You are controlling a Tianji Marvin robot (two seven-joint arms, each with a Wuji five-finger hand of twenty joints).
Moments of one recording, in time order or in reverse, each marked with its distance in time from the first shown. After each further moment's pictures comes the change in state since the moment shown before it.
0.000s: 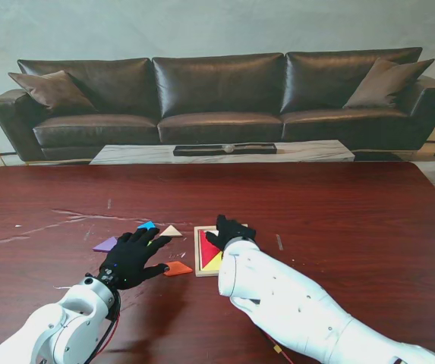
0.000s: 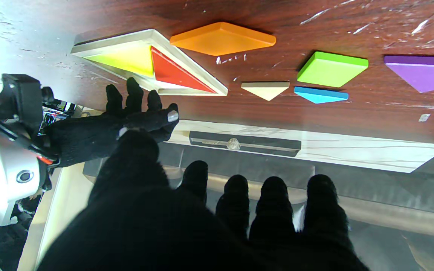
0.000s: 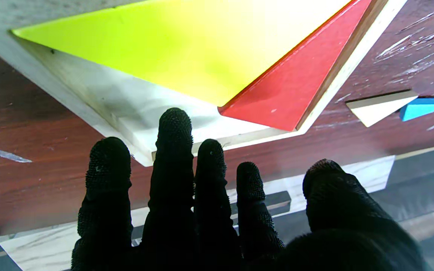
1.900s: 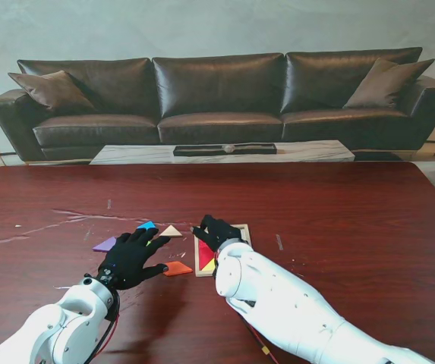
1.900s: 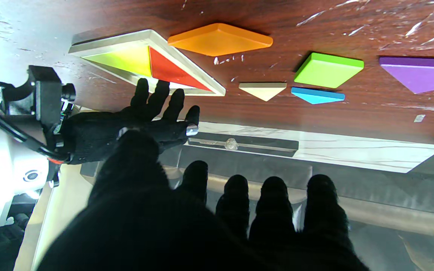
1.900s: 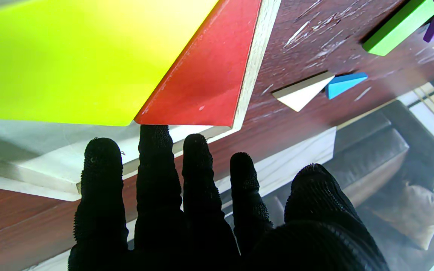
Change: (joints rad) left arm 0.007 0.000 -0.006 -0.006 0.000 0.006 -0.004; right arm -0.019 -0.054 0.046 0.093 0.153 -0.252 -0.128; left_hand 0.000 0.000 0.000 0.000 0.000 0.000 0.000 0.000 0.000 0.000 0.000 0.000 0.000 -0.001 0.000 0.000 0.000 0.000 0.000 0.000; right_hand 0.191 0.091 -0.222 0.010 0.144 0.032 -0.064 -0.113 0.130 0.112 -0.236 -0.234 0.035 0.138 -0.390 -0.254 -0.035 0.032 -0.182 -0.222
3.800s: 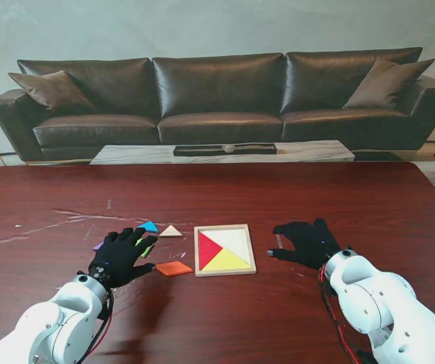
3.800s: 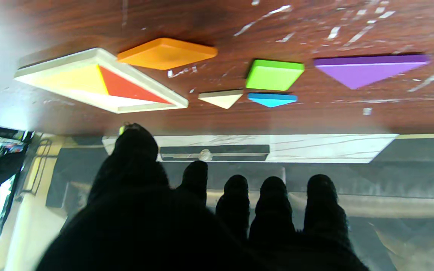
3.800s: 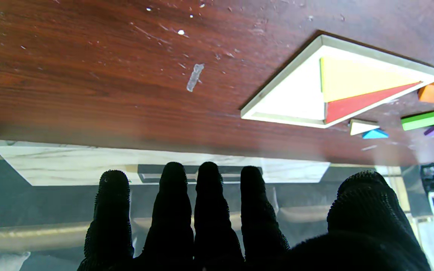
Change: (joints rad) left arm 0.006 0.000 -0.031 -0.019 0.114 0.075 -0.080; right arm -0.568 0.324 0.753 -0.594 -0.733 -0.524 0.430; left_hand 0.000 -0.014 0.000 0.000 0.000 0.000 0.000 0.000 0.000 0.000 0.000 0.000 0.000 -0.006 0.000 0.000 0.000 0.000 0.000 0.000; right_hand -0.283 -0.050 -0.017 0.001 -0.022 -0.073 -0.392 -0.138 -0.191 -0.105 -0.355 -0.136 -0.354 -0.141 -0.247 -0.132 -0.292 -0.101 -0.236 -0.167
